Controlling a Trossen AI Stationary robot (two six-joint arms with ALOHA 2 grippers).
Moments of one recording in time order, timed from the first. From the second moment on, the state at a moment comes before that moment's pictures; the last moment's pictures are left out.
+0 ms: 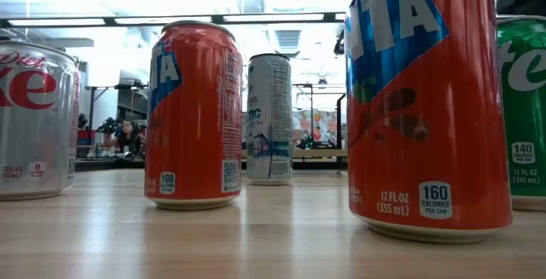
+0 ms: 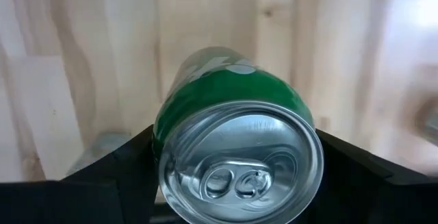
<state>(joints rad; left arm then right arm) -0.32 1.25 0.86 0.38 -0.30 -0.13 0.68 1.42 1.15 -1.31 0.05 0.70</state>
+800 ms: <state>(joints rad) -0.32 1.25 0.86 0.39 -0.30 -0.11 0.66 1.42 1.57 -1.40 0.61 0.46</state>
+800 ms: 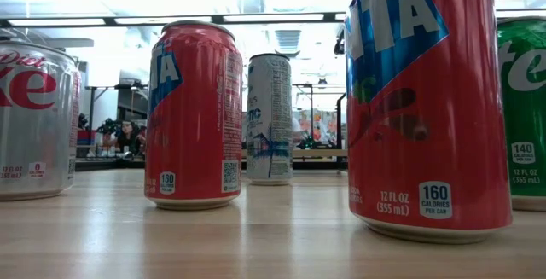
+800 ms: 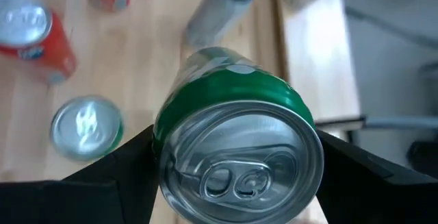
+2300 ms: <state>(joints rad) -0.31 1.50 0.99 0.39 -0.31 0.03 0.39 1.52 1.56 -0.95 0.49 -0.34</state>
